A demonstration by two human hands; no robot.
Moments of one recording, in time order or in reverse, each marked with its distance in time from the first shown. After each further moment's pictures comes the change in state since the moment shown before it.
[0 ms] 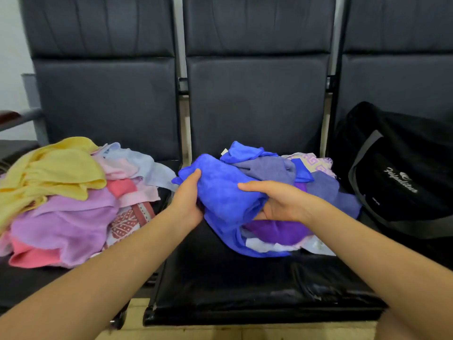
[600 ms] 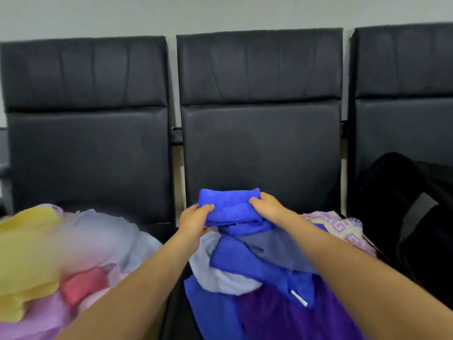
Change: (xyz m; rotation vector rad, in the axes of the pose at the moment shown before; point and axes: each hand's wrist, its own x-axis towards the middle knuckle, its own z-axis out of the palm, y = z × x) left_hand 0.187 0.048 0.031 0.428 0.143 0.168; right_hand 0.196 -0.086 -0.093 -0.737 0.555 -0.194
